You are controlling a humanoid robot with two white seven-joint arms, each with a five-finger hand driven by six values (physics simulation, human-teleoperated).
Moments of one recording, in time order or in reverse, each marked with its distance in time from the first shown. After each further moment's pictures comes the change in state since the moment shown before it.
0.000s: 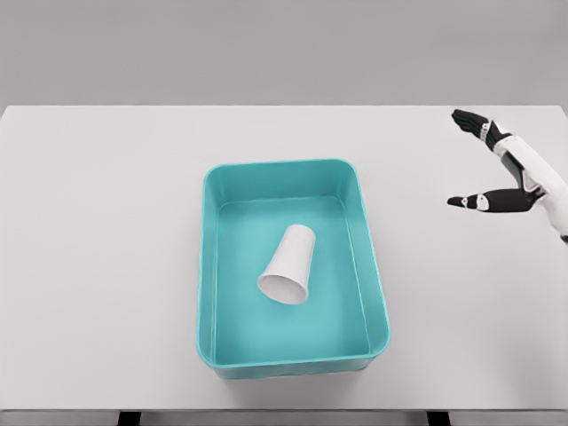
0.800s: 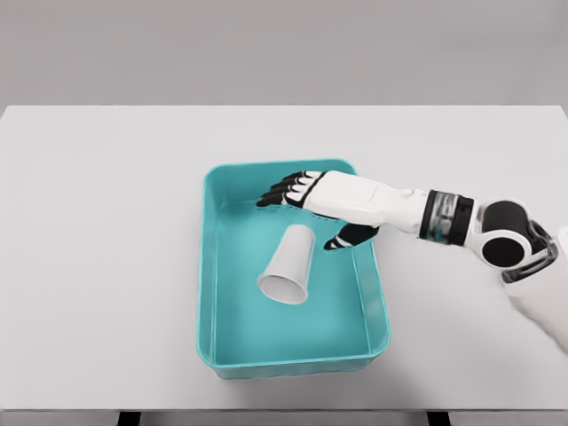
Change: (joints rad) left arm 0.002 0.000 0.000 0.000 0.000 0.000 0.000; right arm -0.272 -0.039 0.561 -0.352 0.445 0.077 0.000
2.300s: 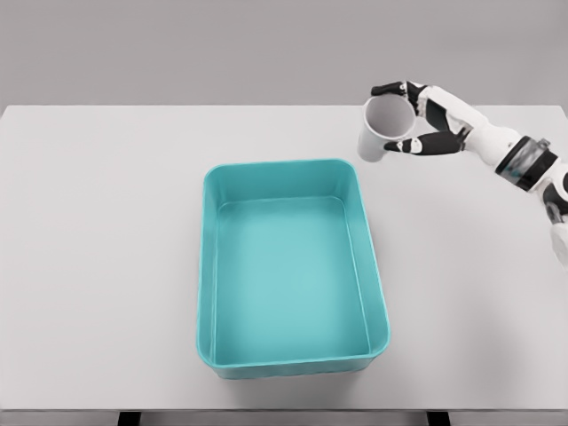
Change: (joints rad) left arm -0.002 0.000 0.000 0.000 0.000 0.000 0.000; right arm -0.143 0.008 -0.110 0.548 -0.626 0.135 0.001
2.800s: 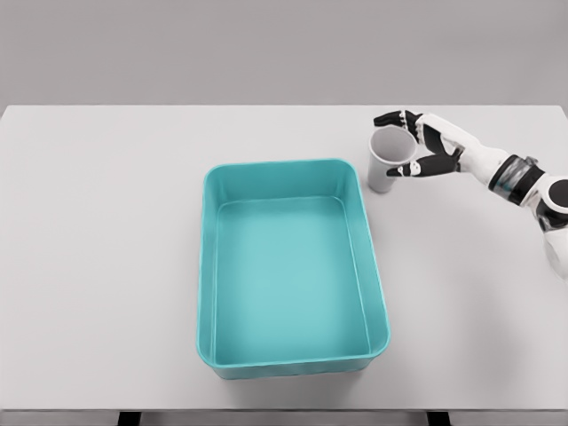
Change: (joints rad) left arm 0.000 0.000 0.000 0.000 0.000 0.000 0.000; right arm -0.029 0.015 0.086 0.186 -0.001 0.007 -0.001
